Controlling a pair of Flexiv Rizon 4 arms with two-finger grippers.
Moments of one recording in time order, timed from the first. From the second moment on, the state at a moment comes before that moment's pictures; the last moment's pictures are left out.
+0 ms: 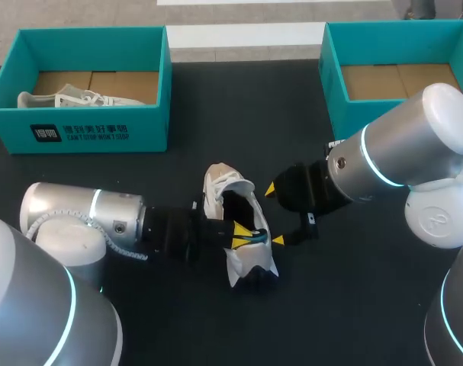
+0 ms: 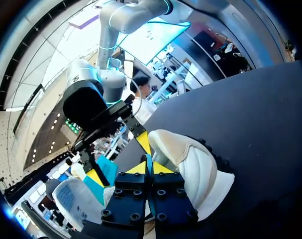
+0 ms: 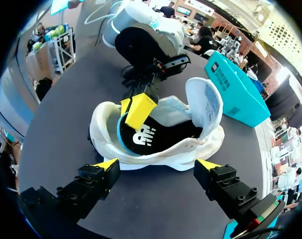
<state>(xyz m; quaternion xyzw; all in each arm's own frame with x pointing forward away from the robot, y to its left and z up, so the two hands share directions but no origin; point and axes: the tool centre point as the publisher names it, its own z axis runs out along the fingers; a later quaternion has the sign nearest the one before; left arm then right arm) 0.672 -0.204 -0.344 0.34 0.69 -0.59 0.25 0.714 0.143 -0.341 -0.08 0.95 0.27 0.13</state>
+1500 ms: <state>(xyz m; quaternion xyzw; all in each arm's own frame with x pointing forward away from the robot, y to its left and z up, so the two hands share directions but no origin) 0.708 -0.152 -0.239 0.54 0.69 -0.47 0.08 0.720 0.115 -0.345 -0.06 0.96 0.24 0.11</state>
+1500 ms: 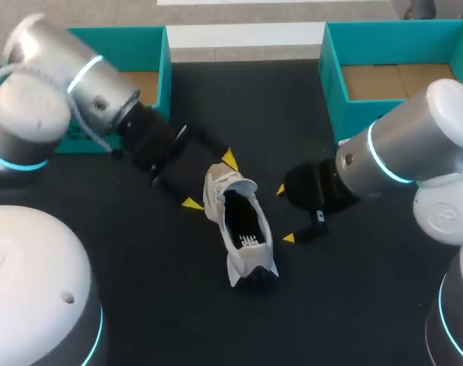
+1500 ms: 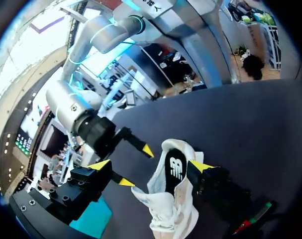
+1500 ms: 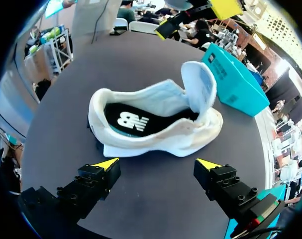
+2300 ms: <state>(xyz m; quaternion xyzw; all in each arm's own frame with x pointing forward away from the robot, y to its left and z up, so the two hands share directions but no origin) 0.707 -0.153 -0.231 0.59 0.70 -0.40 0.01 0.737 0.014 -0.269 -0.07 0.98 0.19 0.07</state>
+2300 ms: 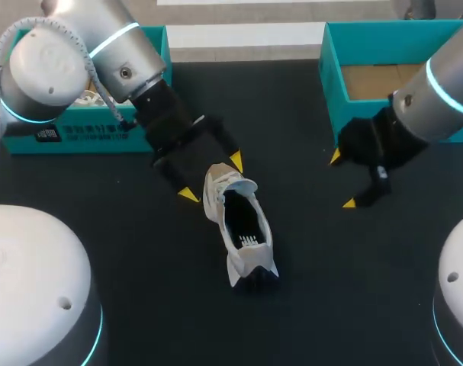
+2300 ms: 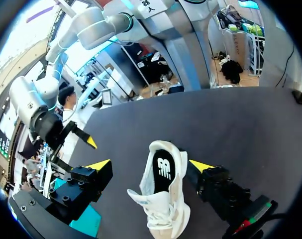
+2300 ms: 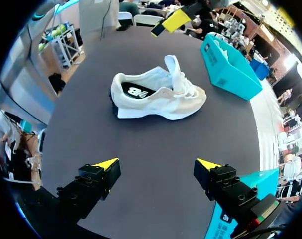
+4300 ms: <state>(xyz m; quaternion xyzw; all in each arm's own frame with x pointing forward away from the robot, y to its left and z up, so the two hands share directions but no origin) 0.696 -0.201 -0.328 0.62 0.75 -0.18 -0.12 0.730 -0.004 -0.224 -0.06 0.98 0.18 0.08</state>
